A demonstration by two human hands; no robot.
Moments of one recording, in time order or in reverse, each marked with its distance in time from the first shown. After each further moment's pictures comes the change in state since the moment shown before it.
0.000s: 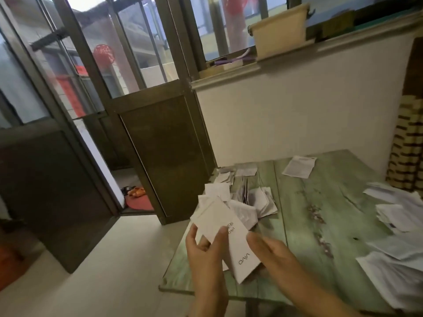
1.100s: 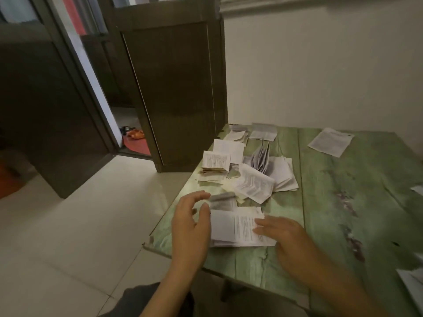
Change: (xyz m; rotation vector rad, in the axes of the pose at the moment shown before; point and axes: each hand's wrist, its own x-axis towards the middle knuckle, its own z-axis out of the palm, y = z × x) left_hand 0.073 -0.048 -0.052 0.679 0.004 0.361; right_hand 0.079 0.108 -0.064 -1.307 -0.081 -0.419
